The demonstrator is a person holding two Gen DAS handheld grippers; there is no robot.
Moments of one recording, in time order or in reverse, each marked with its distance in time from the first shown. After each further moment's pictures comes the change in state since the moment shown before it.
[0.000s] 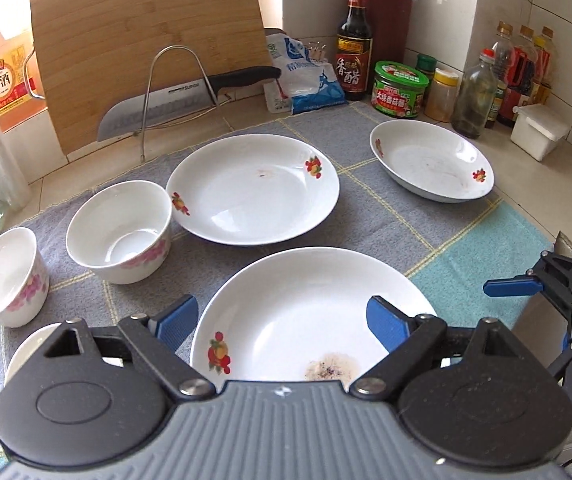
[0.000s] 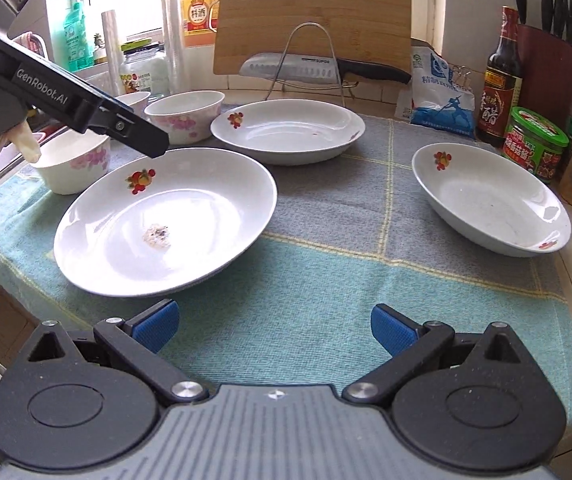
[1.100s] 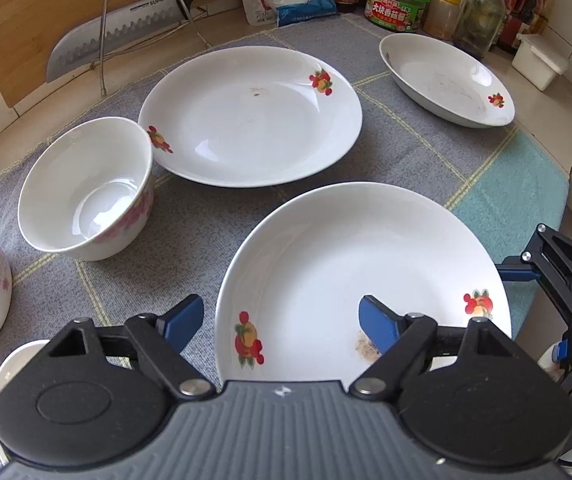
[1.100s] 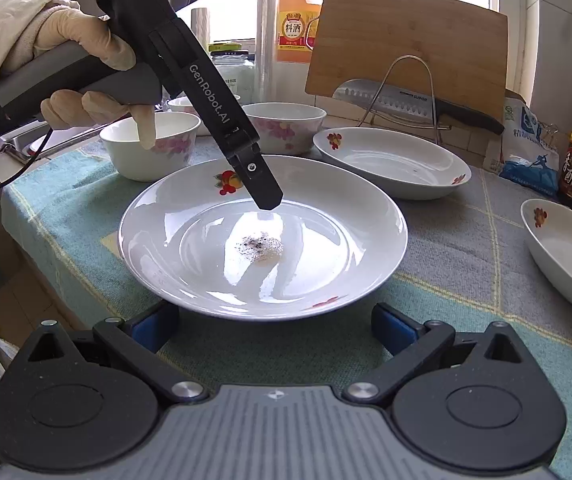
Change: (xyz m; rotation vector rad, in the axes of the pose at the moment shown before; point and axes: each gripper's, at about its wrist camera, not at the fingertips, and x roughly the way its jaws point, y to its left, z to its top) left arm 0.063 0.029 0.014 0.092 0.271 -0.112; right arm 0.035 0.048 -0.008 -0.167 -0.110 0.120
